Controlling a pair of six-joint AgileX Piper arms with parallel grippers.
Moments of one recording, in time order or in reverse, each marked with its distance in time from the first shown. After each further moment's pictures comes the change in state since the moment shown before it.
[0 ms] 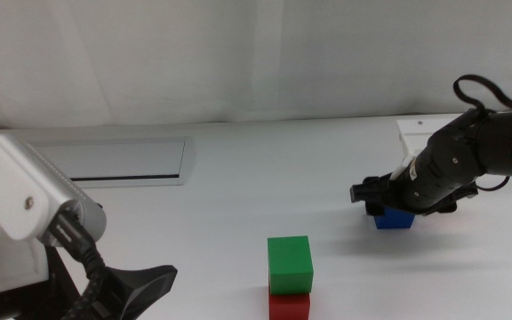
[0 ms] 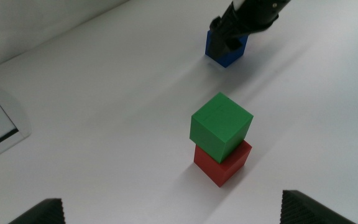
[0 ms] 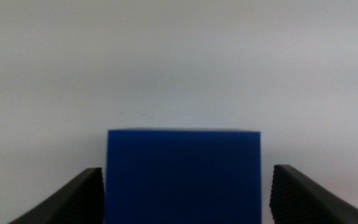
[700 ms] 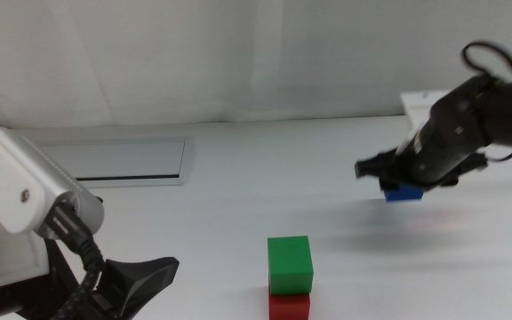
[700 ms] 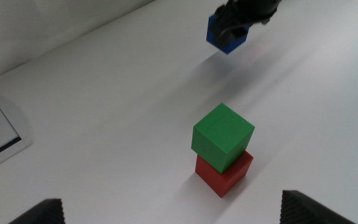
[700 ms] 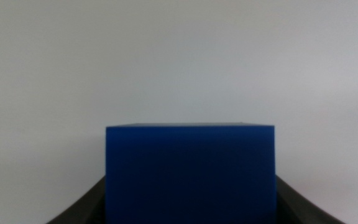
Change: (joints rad) left arm 0.000 0.000 0.000 -0.002 -0.028 -0.006; right arm -0.001 -0.025 -0.109 -0.044 0.139 0.002
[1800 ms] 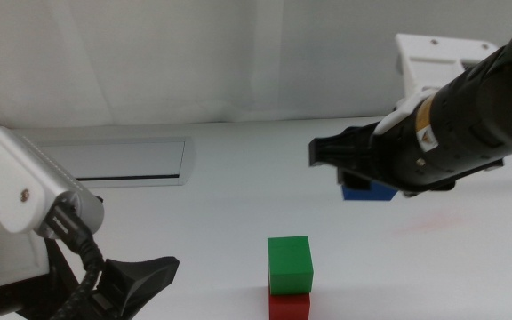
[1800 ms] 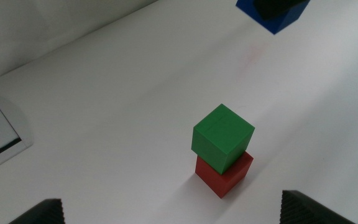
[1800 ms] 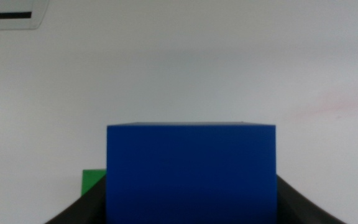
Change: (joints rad) left arm 0.000 0.000 0.000 -0.002 -0.003 -0.002; right arm 0.418 -0.412 -0.042 -0.027 0.339 0.342
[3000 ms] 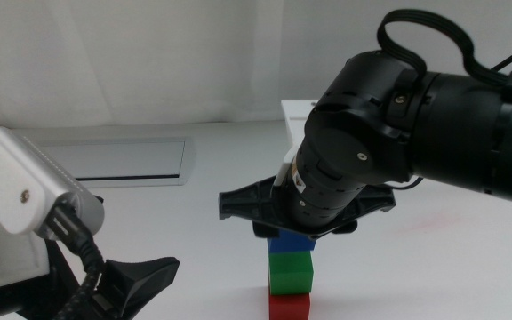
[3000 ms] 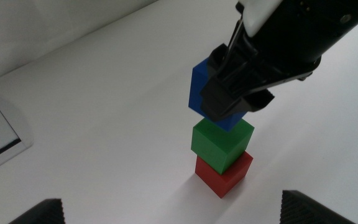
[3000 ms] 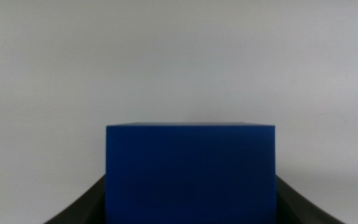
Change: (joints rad) left arm 0.000 0.000 0.000 -0.002 0.000 0.006; right arm 0.121 0.286 -0.177 0.114 0.056 0.019
